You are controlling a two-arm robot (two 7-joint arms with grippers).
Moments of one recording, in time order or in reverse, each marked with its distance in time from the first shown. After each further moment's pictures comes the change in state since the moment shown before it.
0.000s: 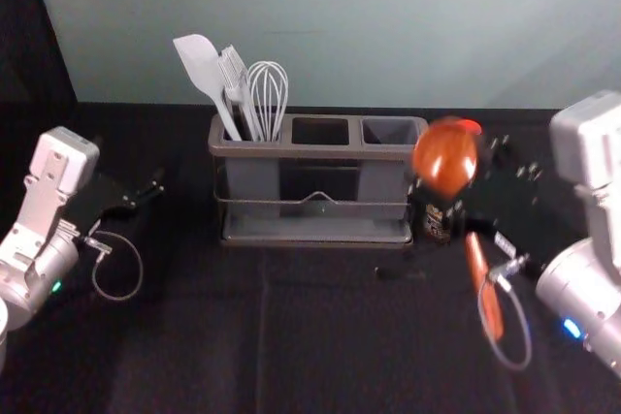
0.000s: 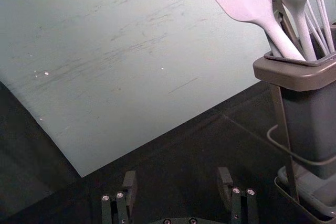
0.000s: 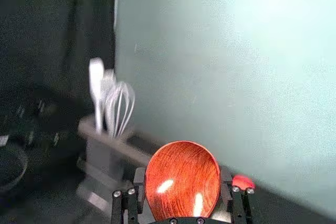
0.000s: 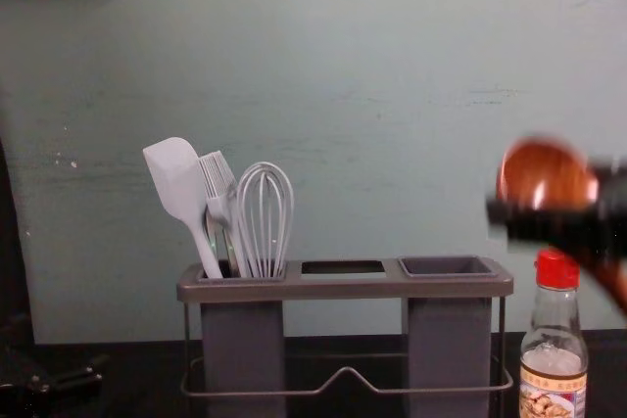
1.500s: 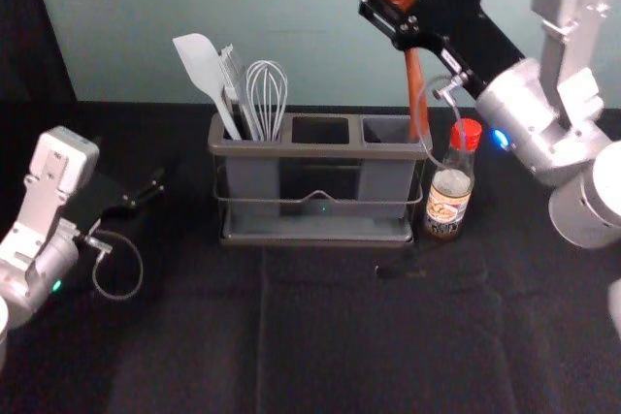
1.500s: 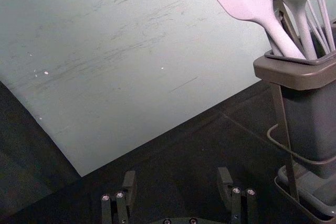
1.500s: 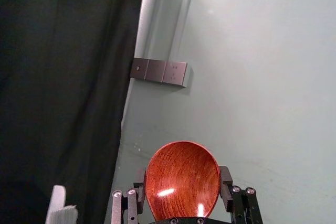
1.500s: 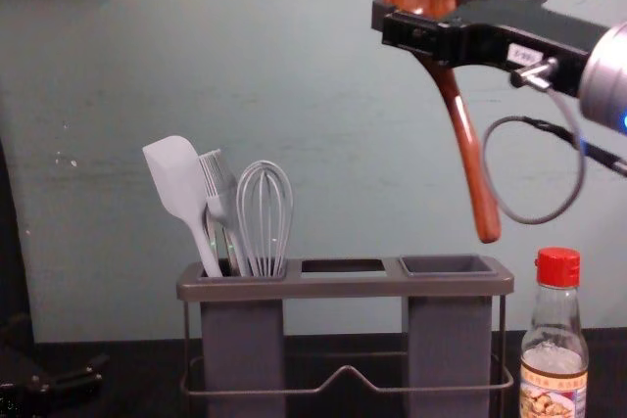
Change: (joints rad) left arm 0.000 0.000 0.000 0.000 0.000 0.000 0.000; right arm 0.557 -0.049 -0.115 0.554 0.161 -0.460 0.067
